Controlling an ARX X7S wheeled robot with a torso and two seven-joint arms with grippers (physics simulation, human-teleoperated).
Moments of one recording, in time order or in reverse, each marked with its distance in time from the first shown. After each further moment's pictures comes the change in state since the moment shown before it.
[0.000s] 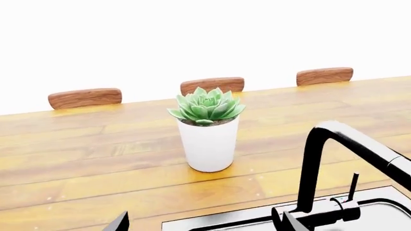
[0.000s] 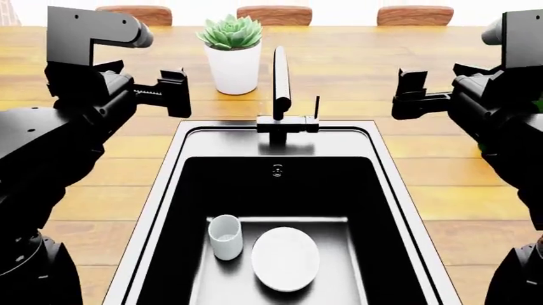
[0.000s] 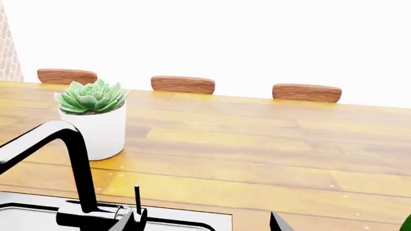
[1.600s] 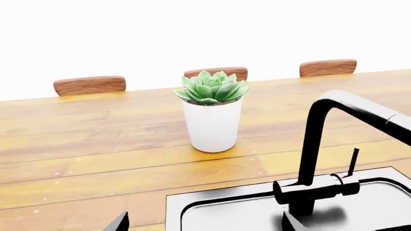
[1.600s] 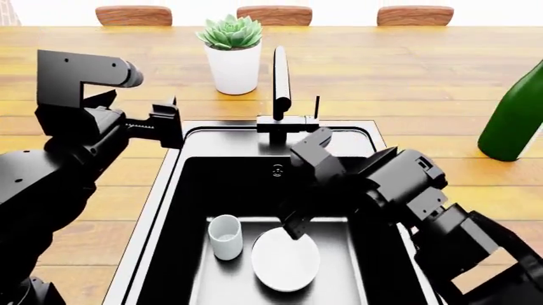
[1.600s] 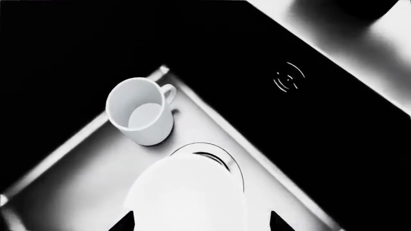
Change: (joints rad) left arm 0.171 -0.036 -0.089 0.166 -0.082 -0.027 -0.043; right arm 0.162 -0.114 -1.010 0.788 0.287 -0.301 -0.310
